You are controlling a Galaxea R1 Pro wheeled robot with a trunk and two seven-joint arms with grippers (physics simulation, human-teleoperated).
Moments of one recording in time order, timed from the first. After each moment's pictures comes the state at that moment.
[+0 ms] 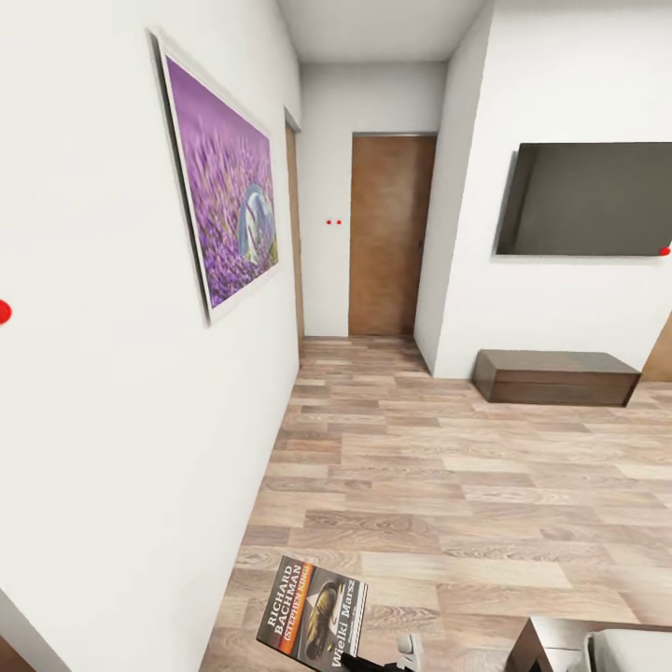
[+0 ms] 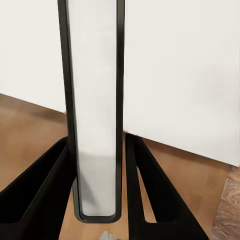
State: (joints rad) left arm -0.10 0.05 -0.59 -0.06 0.47 -0.09 -0.11; right arm -0.23 0.08 -0.12 -0.48 -0.24 0.17 1.12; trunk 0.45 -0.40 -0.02
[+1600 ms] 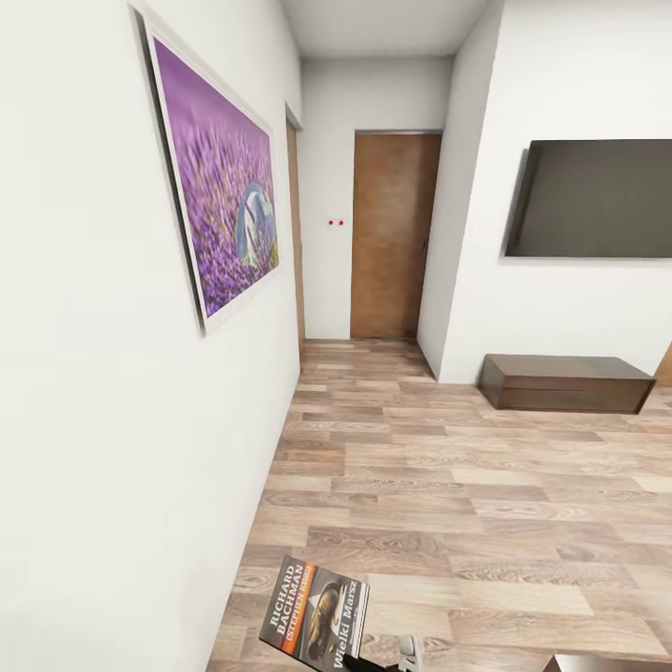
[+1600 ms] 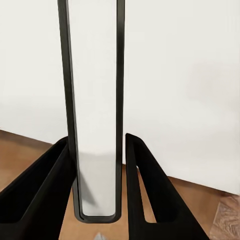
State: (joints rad) left arm -0.10 0.05 -0.59 -0.06 0.47 -0.09 -0.11; right arm -0.23 0.07 -0.12 -0.46 -0.24 0.12 1.12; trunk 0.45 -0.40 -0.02
